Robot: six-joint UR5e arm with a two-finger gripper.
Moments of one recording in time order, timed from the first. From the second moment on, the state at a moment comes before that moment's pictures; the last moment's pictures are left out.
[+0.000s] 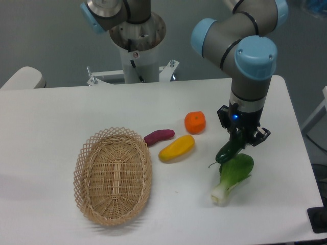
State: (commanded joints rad) arm 2.64 -1.94 -1.45 -1.15 1.57 1.39
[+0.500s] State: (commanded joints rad) arm 2.63 -1.95 -1.44 -1.15 1.57 1.39
